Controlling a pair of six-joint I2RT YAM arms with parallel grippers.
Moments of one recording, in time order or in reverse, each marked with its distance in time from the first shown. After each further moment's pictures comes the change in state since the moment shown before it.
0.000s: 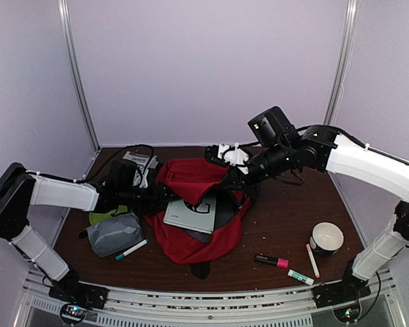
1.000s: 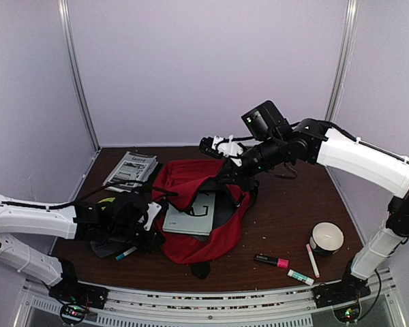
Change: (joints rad) left arm -0.441 -0.348 -0.098 -0.544 -0.510 0.562; right arm -0.020 0.079 0.097 -0.023 -0.014 0.052
